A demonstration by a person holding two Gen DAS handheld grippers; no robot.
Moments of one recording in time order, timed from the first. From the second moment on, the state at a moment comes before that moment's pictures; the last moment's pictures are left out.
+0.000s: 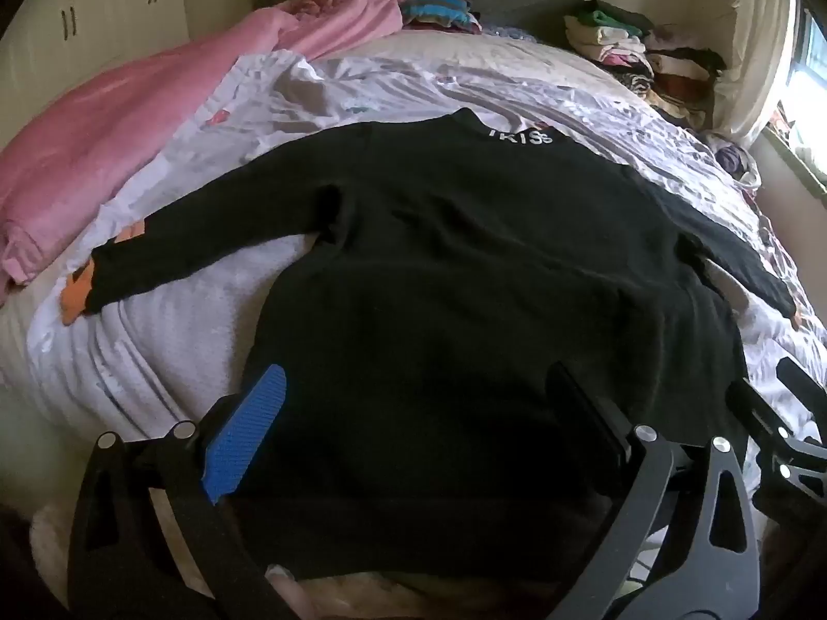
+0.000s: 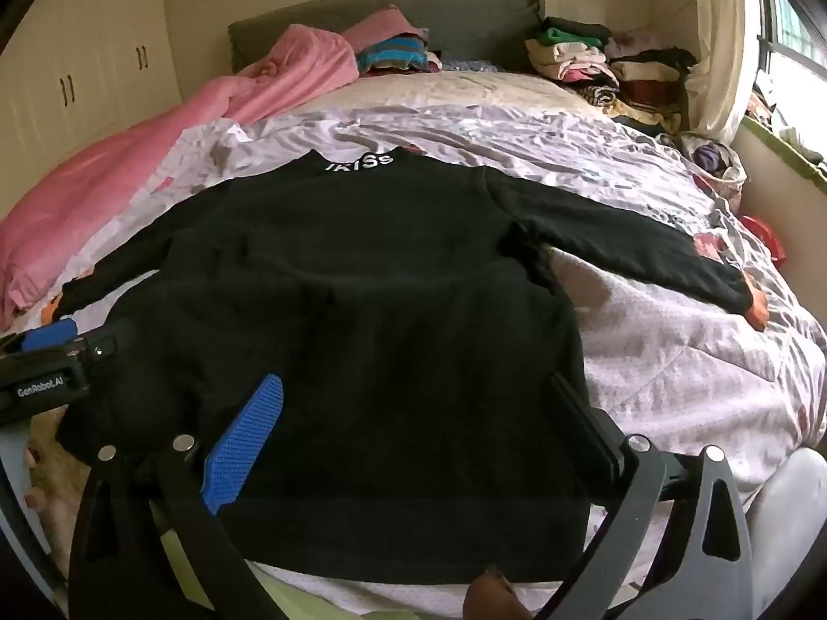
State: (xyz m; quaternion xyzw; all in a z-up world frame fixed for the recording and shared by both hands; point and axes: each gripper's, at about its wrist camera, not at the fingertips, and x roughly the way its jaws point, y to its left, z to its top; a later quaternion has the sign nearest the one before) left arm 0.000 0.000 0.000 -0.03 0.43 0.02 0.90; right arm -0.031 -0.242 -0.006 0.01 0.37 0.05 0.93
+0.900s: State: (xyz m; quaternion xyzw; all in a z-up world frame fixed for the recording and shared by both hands) left arm -0.002 -0.002 0.010 -0.03 0.42 0.01 0.90; right arm -0.034 -0.238 -0.003 0.00 0.37 0.06 0.93
